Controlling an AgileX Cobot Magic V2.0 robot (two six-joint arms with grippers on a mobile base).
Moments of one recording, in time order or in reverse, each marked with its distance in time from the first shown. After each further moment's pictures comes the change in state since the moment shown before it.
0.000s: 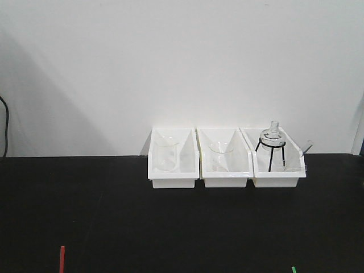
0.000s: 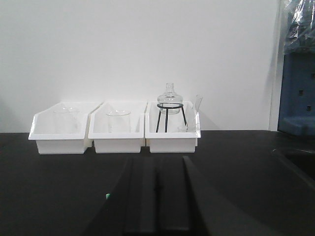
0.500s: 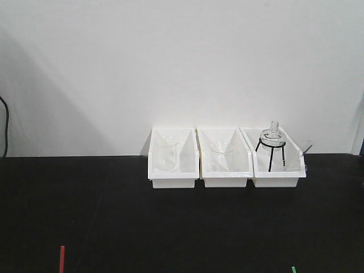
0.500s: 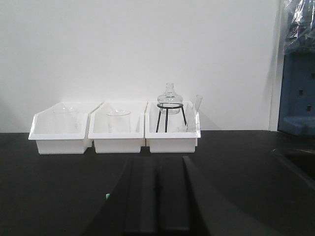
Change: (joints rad) left arm 0.000 0.000 0.000 0.000 0.000 0.000; right arm 0.000 0.000 0.000 0.000 0.000 0.000
